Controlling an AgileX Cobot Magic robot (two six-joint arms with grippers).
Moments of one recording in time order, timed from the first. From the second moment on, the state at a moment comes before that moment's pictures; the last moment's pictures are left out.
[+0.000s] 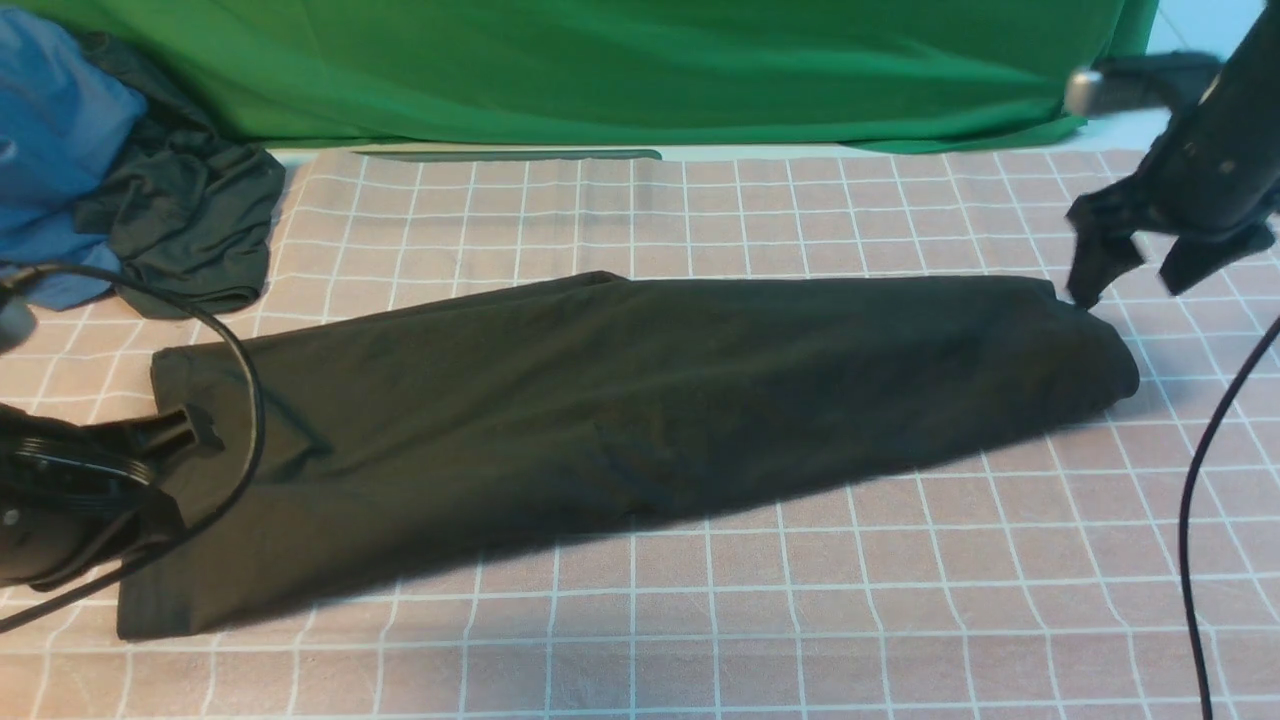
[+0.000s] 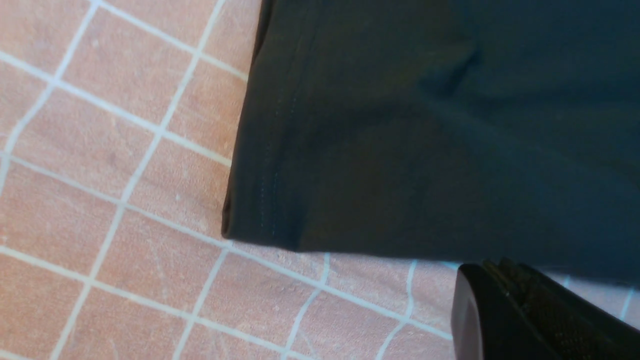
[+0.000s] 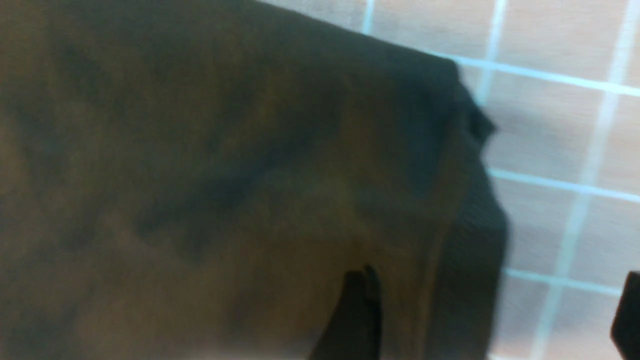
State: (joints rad) right arm -0.03 2.10 -1.78 0.10 1.14 -0.18; left arm 0.04 1.04 -0.69 -0.06 0.74 -0.39
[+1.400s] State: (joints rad) right arm -0.15 2.06 -1.82 -0.06 1.22 -0.16; left arm 0.04 1.03 -0.69 -0.08 0.72 -0.33
